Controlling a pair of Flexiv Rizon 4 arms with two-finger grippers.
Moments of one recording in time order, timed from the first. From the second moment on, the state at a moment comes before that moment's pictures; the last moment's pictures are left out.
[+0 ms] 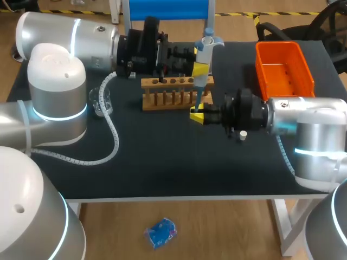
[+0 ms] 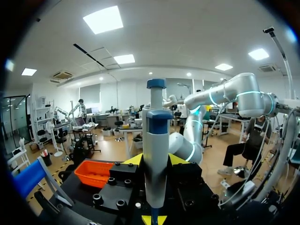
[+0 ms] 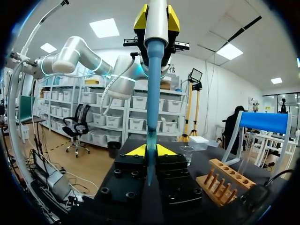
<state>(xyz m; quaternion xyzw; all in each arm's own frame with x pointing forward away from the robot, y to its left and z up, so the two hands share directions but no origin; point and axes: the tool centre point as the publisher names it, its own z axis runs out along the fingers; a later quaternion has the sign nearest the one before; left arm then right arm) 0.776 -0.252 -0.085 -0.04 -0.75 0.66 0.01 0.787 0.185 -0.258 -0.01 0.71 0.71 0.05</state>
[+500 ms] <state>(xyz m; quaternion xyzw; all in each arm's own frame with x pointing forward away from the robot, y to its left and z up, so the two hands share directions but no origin) 0.776 -0.251 -0.089 -0.04 -0.75 0.66 0.01 0.774 0.165 -0.270 -0.02 0.74 0.68 0.02</state>
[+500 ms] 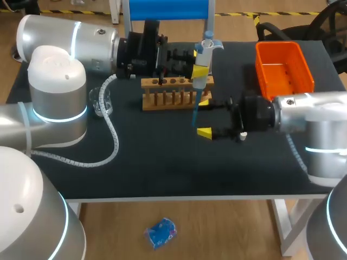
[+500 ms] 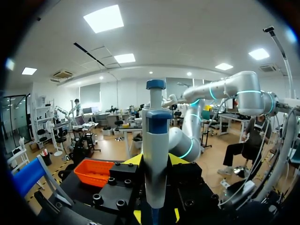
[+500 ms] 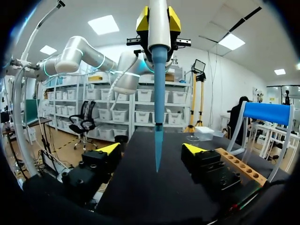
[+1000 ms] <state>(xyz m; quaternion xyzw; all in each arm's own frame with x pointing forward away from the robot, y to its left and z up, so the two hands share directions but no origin) 0.804 -0.223 -0.093 -0.06 -0.76 0.65 -0.03 0.773 0.125 -0.254 -0.06 0.78 0.62 -0.03</state>
